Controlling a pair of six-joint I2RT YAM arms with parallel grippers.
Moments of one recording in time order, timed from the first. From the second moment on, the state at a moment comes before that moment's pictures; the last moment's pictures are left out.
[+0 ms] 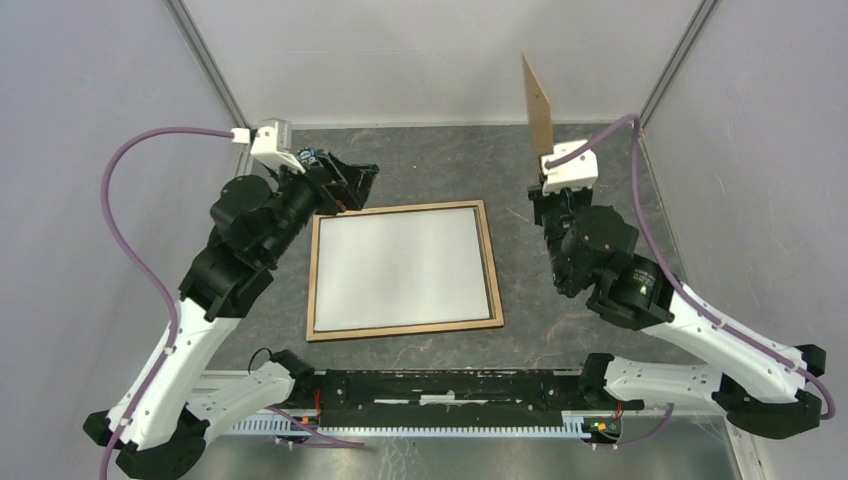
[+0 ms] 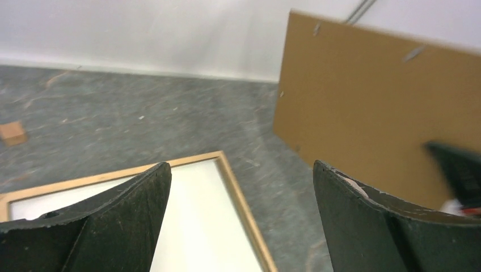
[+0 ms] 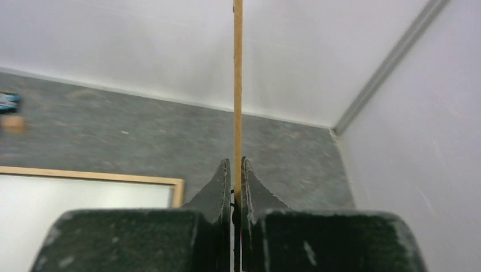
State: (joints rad) left arm -0.58 0.90 1.33 -0.43 -0.14 -0.49; right arm 1.09 0.93 1.17 -0.15 1.09 -0.31
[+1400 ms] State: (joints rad) left arm -0.52 0.76 1.11 -0.35 -0.26 -0.38; right arm 0.34 1.40 0.73 0.45 -0.67 1.13
